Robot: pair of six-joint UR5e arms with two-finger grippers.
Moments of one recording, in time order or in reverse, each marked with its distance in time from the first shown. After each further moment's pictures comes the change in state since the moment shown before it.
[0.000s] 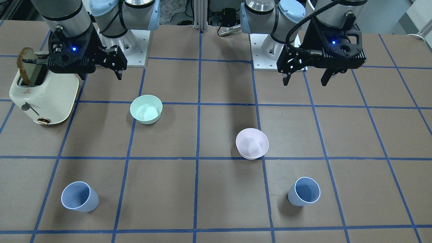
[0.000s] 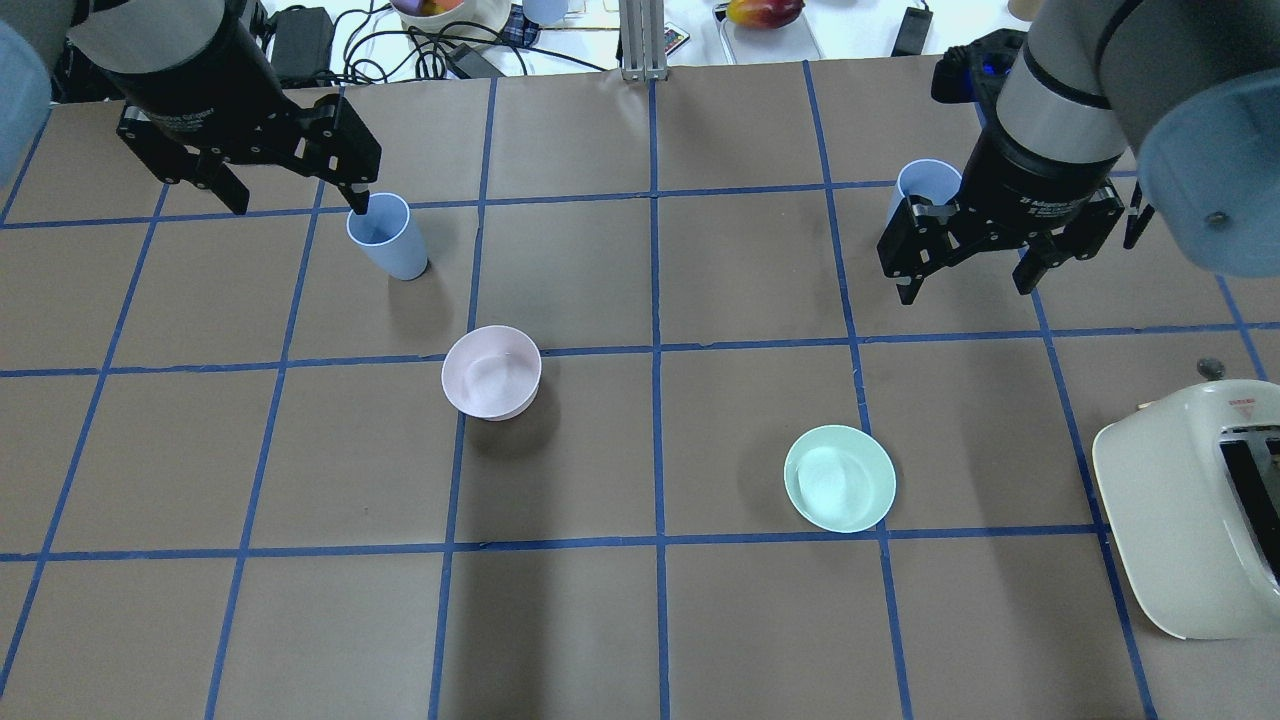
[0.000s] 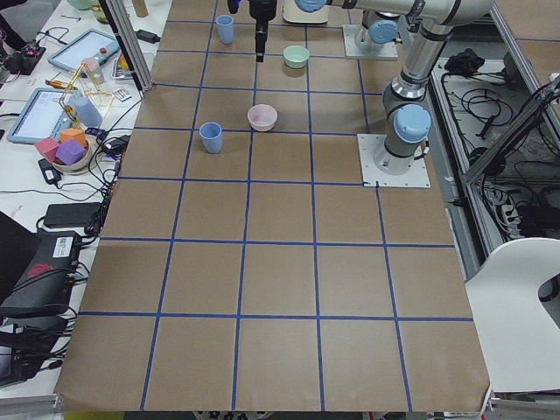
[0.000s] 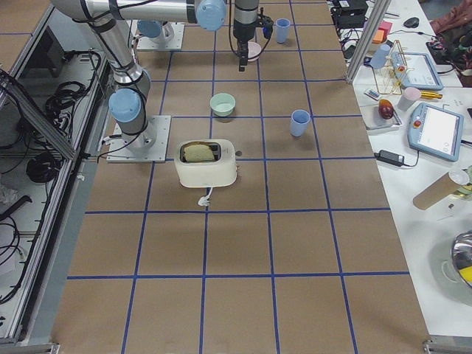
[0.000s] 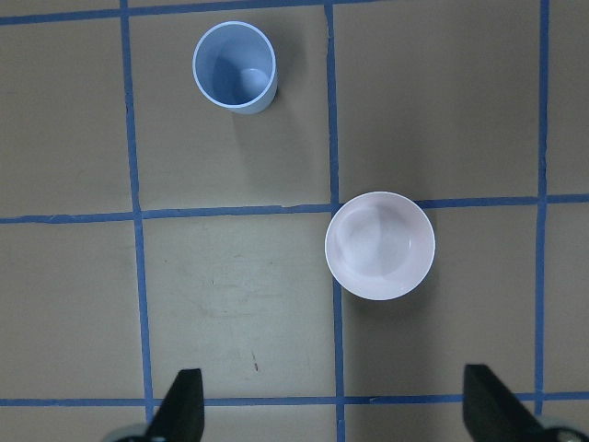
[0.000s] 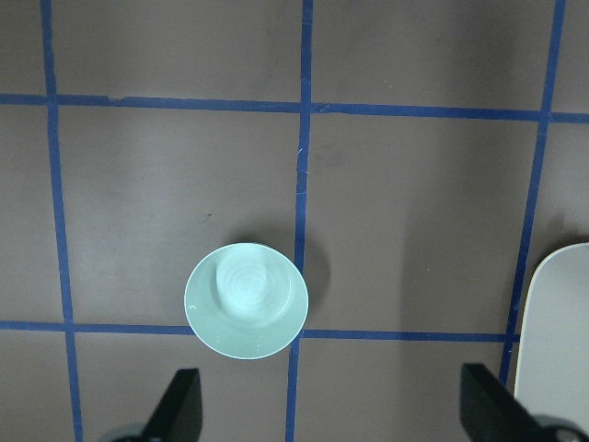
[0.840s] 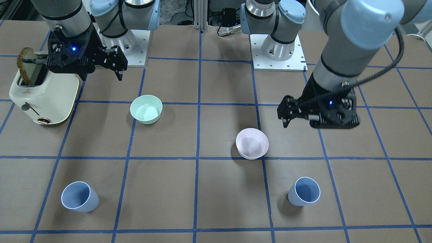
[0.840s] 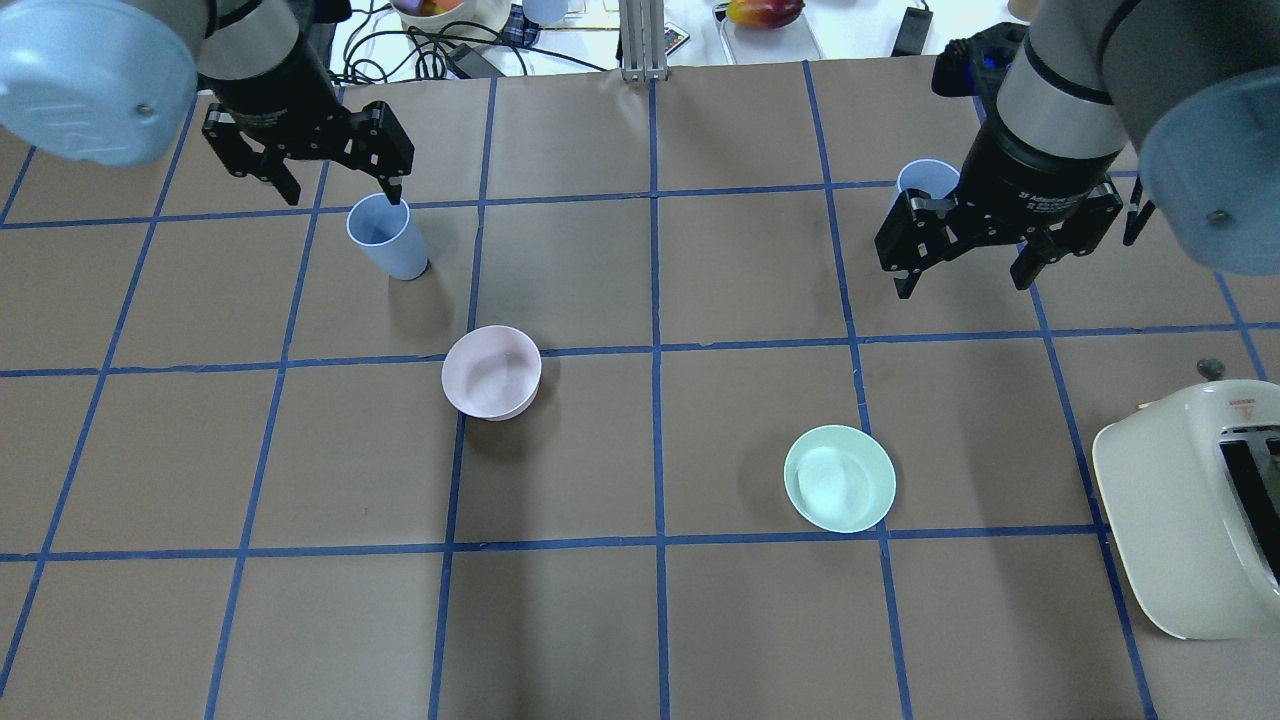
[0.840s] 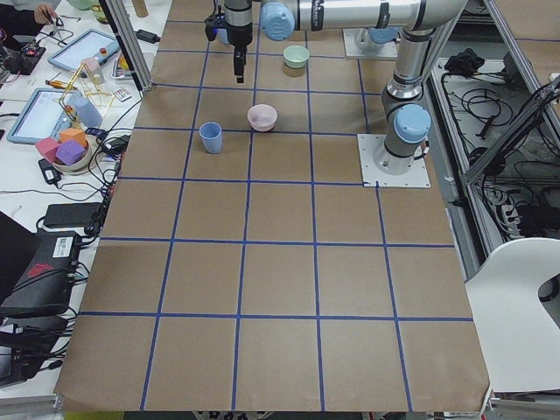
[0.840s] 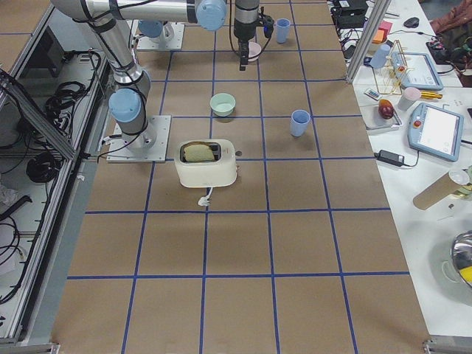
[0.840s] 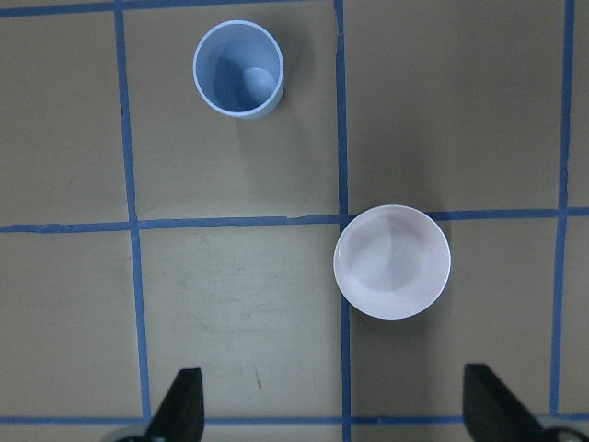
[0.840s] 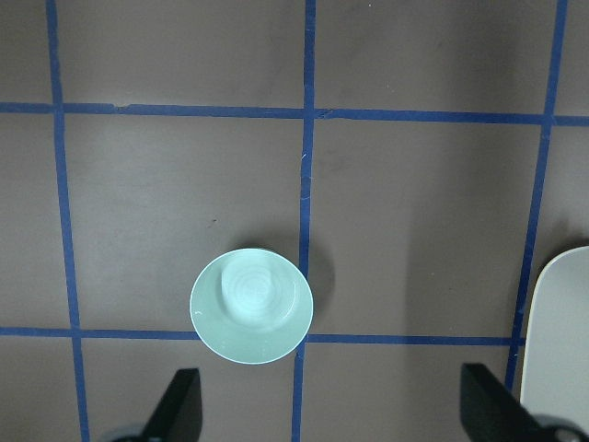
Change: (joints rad) left arm 0.022 -0.238 0.013 0.186 0.001 0.015; right arm 0.000 0.001 -0.006 -0.008 0.010 0.010
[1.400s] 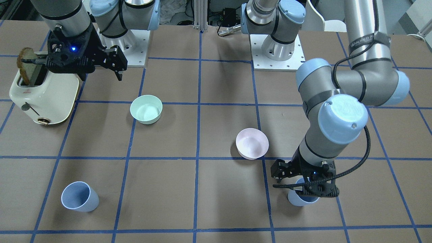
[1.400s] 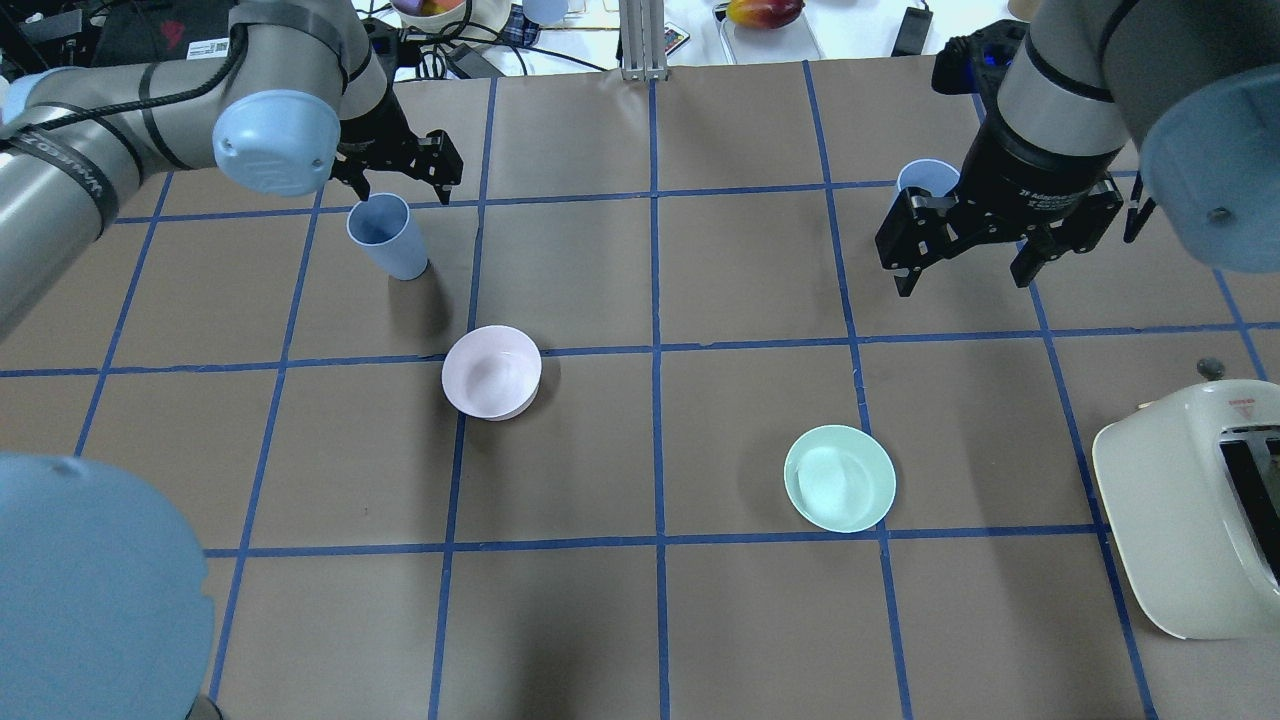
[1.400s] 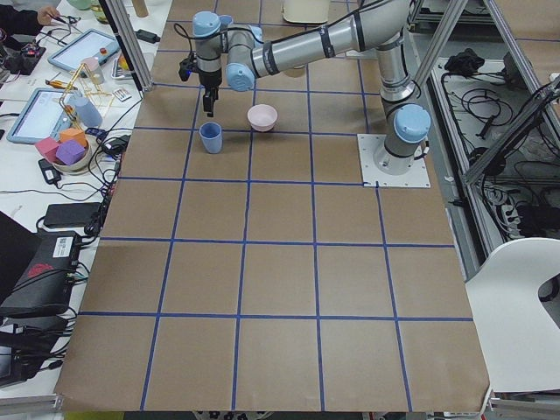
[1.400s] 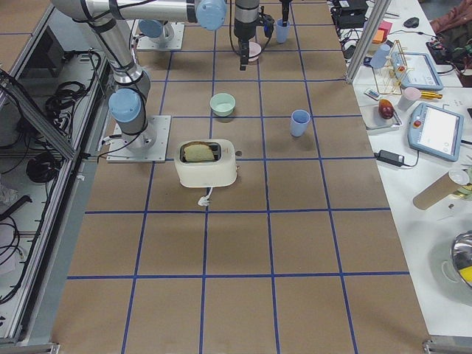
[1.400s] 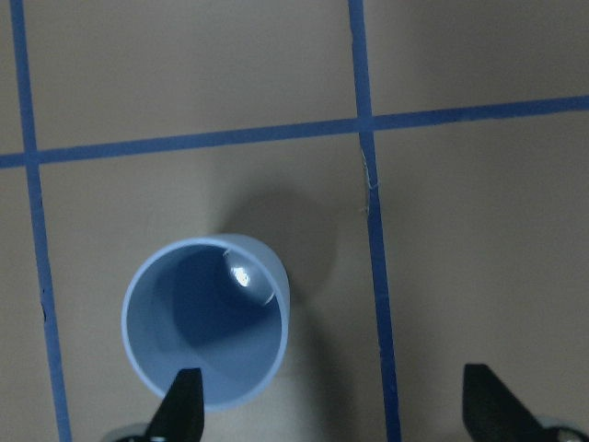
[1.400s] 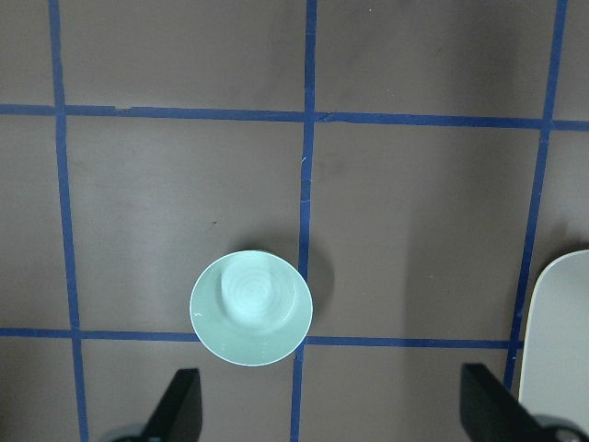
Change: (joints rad) left arm 0.013 -0.284 0.005 0.351 0.005 0.101; right arm 0.000 0.000 -0.002 -0.009 -0.001 -0.008
